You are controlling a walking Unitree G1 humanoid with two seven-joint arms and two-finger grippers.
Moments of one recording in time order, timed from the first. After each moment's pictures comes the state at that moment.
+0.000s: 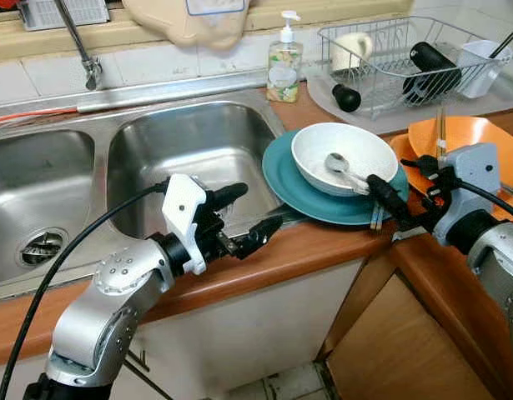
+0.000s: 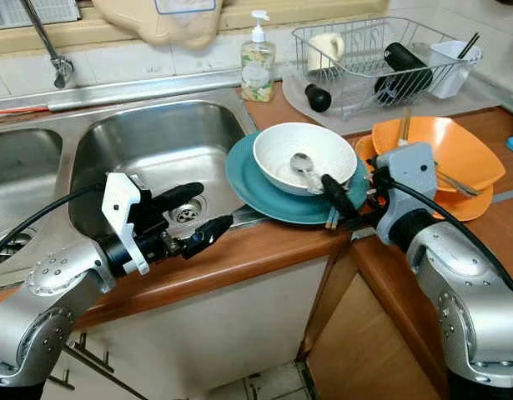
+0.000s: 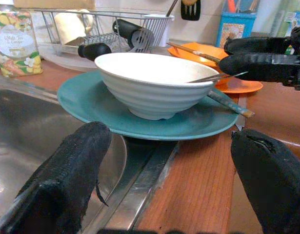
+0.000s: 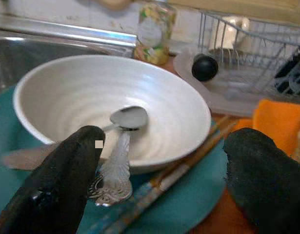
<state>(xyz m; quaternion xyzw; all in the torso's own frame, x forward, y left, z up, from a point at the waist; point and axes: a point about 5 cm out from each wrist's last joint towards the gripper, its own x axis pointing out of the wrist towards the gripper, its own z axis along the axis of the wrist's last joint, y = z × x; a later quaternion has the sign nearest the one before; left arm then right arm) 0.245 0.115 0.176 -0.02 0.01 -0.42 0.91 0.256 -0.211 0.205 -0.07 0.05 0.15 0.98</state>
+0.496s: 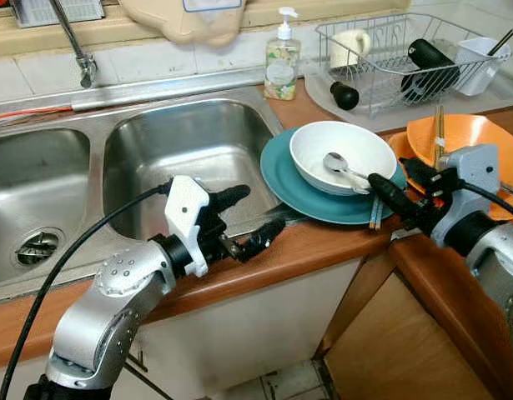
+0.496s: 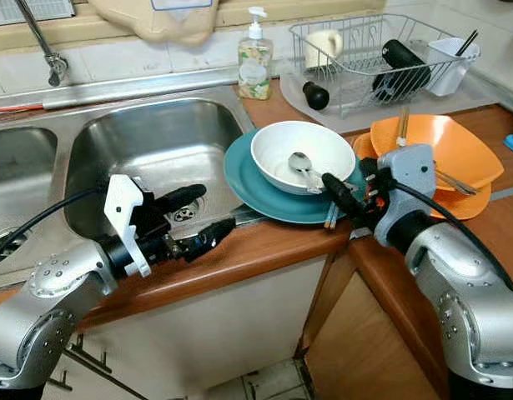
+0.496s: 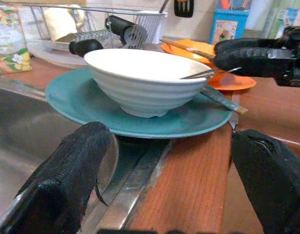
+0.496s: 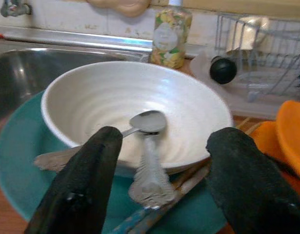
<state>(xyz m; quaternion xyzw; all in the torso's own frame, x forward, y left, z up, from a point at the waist) 0.241 0.111 0.177 -0.02 0.01 -0.43 0.90 0.254 -0.204 0.203 -0.04 0.05 0.19 0.98</state>
